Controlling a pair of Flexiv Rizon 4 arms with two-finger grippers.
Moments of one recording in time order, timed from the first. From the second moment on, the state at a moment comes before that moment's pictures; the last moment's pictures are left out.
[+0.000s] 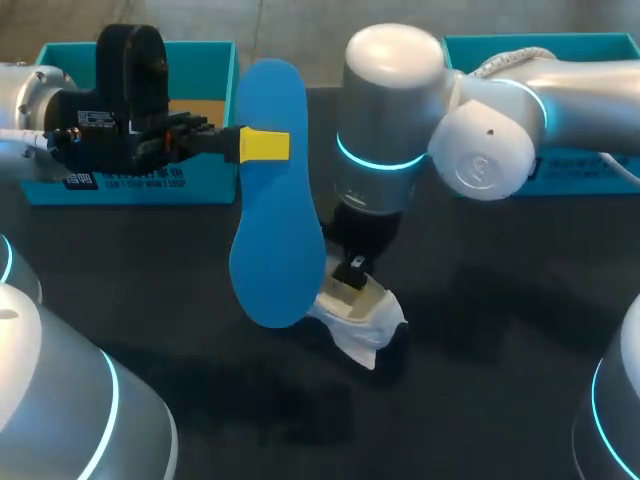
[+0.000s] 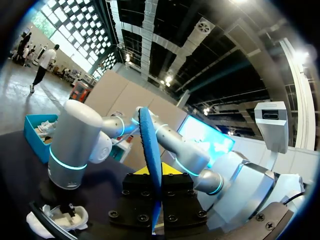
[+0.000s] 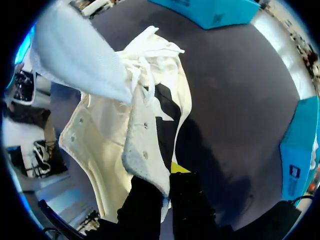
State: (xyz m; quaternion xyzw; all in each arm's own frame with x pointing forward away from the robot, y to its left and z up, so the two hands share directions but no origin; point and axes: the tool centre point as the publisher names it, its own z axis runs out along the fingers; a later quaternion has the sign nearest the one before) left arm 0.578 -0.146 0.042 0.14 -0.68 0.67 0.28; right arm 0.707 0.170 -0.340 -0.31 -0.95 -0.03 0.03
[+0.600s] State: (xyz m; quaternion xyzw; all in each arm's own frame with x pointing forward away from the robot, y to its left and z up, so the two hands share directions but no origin) left arm 0.578 -0.146 0.042 0.14 -0.68 0.67 0.28; right arm 0.667 0.180 -0.334 -0.57 -0.82 -0.02 0.01
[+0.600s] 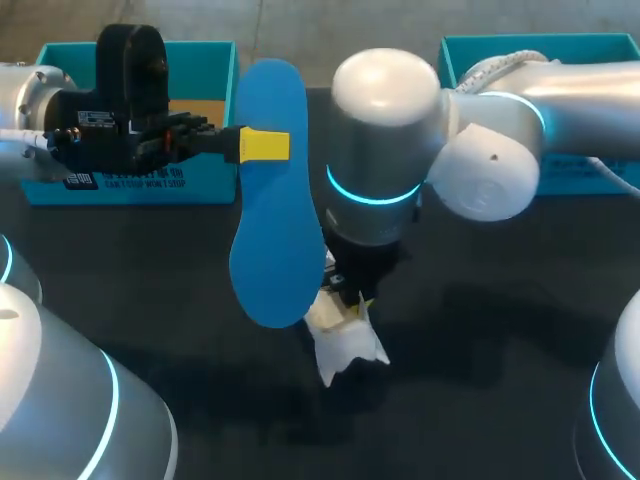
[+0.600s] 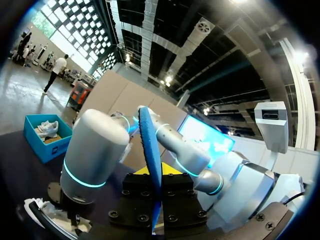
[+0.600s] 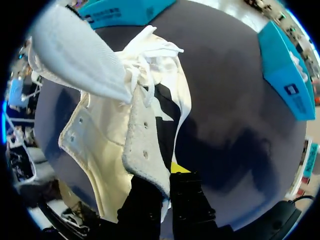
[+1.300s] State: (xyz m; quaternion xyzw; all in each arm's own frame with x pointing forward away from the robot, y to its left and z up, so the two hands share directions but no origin) left arm 0.578 -0.146 0.042 0.14 -0.68 0.67 0.28; right arm 0.640 0.186 -0.353 -0.68 -0.73 -0.03 -0.02
